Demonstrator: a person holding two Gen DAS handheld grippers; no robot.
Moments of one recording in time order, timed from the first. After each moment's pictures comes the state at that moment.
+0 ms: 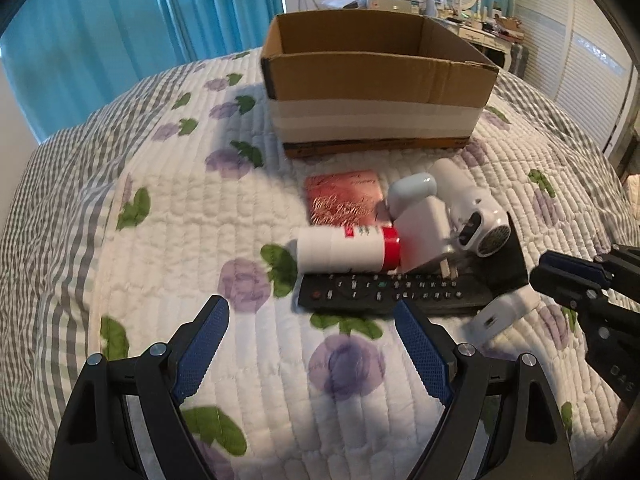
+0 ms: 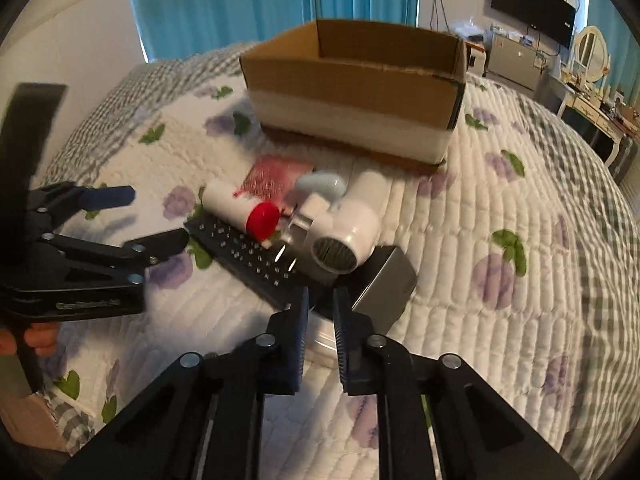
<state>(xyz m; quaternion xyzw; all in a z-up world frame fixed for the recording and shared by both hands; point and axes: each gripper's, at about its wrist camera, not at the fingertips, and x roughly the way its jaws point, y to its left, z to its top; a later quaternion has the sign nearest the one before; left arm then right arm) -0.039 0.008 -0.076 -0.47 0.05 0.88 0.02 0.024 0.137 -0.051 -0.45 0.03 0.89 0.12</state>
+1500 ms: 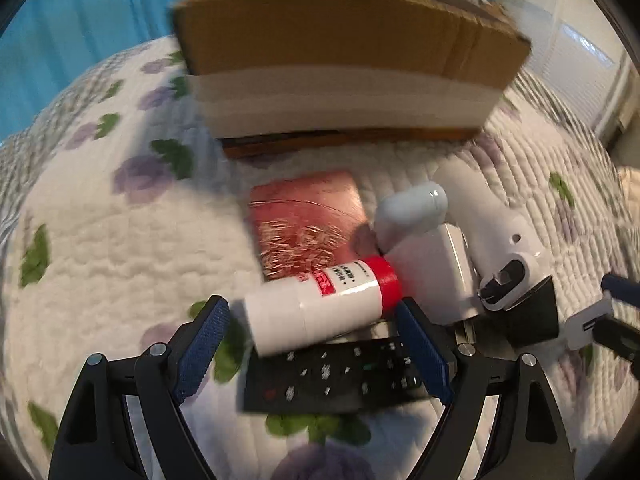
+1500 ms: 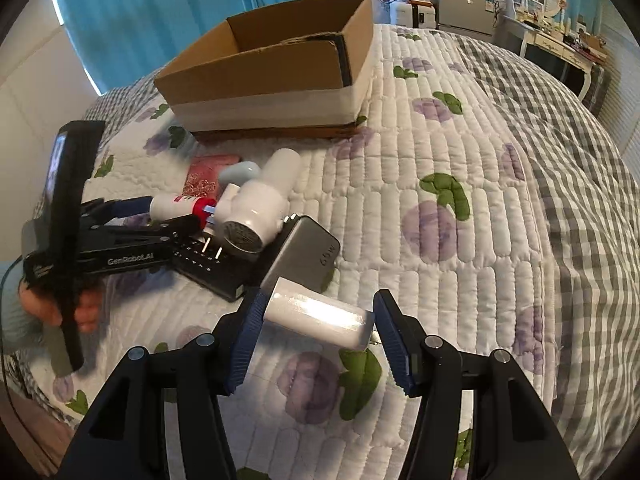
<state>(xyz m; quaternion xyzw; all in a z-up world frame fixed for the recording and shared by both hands) -0.112 0.030 -0.123 -0.51 0.06 0.85 0.09 0.051 0.197 -0.055 -0.46 0.13 0.86 0.19</state>
